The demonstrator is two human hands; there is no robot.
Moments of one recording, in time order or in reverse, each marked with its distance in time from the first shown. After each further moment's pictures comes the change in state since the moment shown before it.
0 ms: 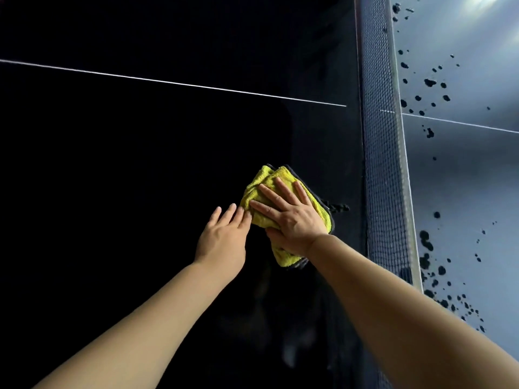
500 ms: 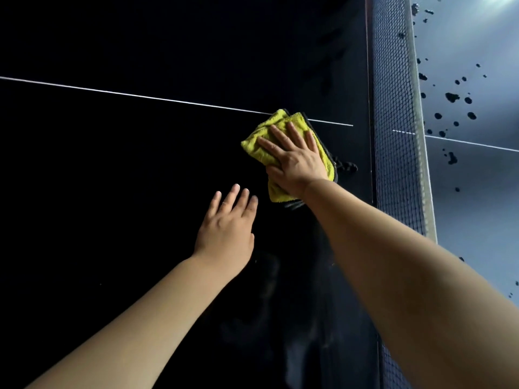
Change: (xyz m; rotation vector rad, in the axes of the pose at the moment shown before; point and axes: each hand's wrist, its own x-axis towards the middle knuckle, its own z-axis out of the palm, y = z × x) left_hand 0.098 0.002 -0.031 -0.010 0.108 -0.031; right_hand 0.141 0.119 -0.031 0.061 0.052 0.223
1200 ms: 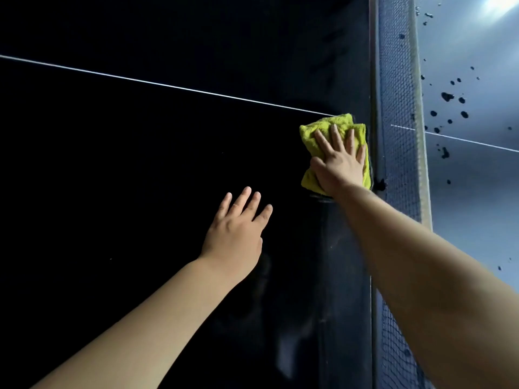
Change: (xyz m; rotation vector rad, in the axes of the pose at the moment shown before) left_hand -0.043 0.008 0.001 -0.057 0.005 0.087; right_hand -0.052 0.028 -0.008 0.141 -0.008 0.458
